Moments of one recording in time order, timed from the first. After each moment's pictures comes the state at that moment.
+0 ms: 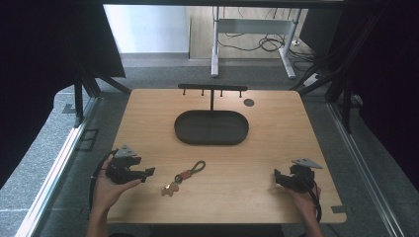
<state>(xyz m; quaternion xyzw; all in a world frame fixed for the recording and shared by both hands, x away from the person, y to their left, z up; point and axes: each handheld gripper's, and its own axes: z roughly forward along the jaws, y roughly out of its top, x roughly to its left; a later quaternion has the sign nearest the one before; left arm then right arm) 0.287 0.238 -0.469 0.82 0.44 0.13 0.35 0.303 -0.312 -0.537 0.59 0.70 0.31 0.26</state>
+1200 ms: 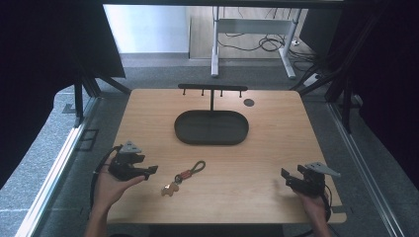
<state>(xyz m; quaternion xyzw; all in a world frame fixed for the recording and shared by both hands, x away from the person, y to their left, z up) 0.290 0.218 -0.447 0.83 0.42 0.12 0.33 0.284 -0.337 -0.527 0.55 0.69 0.41 0.24</state>
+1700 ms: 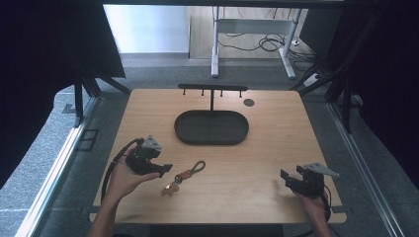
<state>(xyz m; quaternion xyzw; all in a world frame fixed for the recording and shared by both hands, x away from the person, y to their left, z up) 0.307 0.175 -0.431 0.88 0.35 0.11 0.29 0.283 -0.336 -0.528 0.55 0.70 0.40 0.24</state>
